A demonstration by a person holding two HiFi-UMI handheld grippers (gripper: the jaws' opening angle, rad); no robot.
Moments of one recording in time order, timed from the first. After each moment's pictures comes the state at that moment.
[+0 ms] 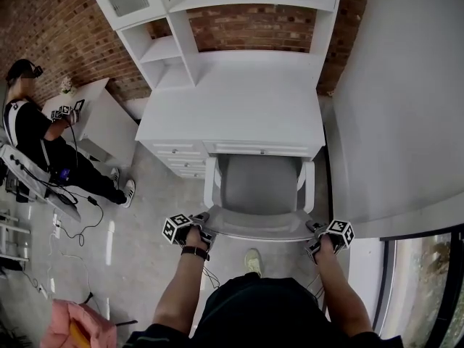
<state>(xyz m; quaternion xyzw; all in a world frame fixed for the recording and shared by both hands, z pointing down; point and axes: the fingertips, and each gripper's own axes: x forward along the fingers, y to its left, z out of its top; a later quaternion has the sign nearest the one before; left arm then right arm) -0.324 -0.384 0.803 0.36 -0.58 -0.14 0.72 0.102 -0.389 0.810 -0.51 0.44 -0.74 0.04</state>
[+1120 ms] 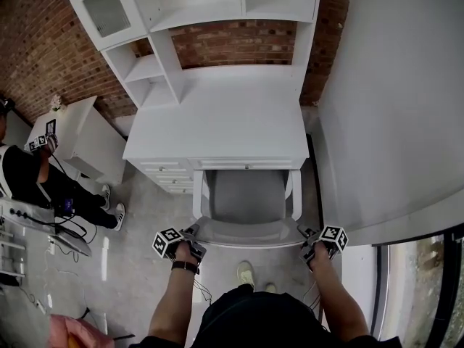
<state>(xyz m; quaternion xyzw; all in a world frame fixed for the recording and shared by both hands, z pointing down) -0.309 -0.404 0.782 0.41 -0.58 -0.11 0.69 0.121 -0.418 0.789 -0.48 0.49 -0.72 0.05</state>
